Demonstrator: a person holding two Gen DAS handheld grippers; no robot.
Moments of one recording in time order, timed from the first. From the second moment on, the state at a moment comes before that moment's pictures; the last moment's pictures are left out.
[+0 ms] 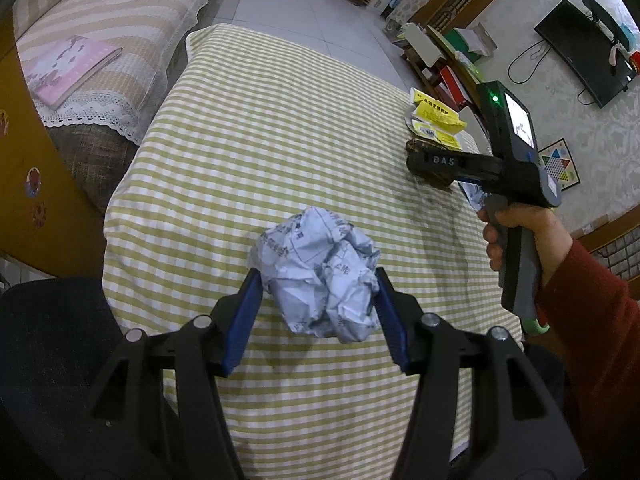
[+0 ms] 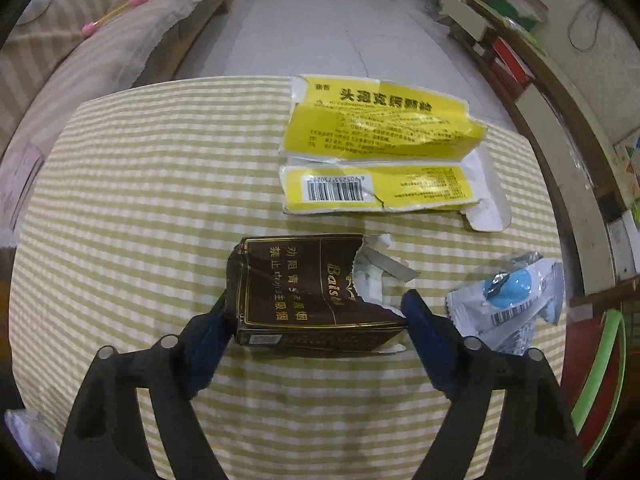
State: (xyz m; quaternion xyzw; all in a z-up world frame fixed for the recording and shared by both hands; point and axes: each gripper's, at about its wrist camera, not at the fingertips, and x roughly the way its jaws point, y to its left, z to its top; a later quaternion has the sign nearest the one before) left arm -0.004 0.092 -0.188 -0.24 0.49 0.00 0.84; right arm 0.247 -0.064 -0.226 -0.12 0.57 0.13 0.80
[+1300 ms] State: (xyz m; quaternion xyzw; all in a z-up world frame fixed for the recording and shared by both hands) left arm 0.003 0.031 -0.164 -0.18 0.49 -0.04 0.85; right arm 0.074 -0.207 -0.126 0.05 0.51 0.15 0.85
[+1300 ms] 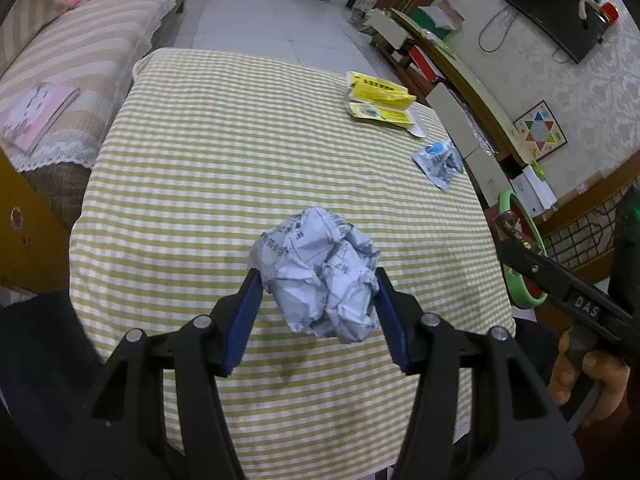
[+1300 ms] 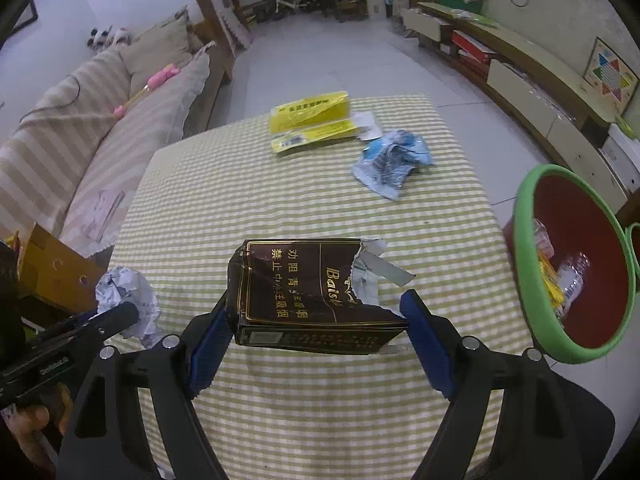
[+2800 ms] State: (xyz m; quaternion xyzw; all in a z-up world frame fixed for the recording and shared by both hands) left arm 0.056 -0.127 -0.126 -0.07 0.47 -0.17 0.86; right arm 0.049 -0.385 -0.113 0.17 0.46 0.02 0.87
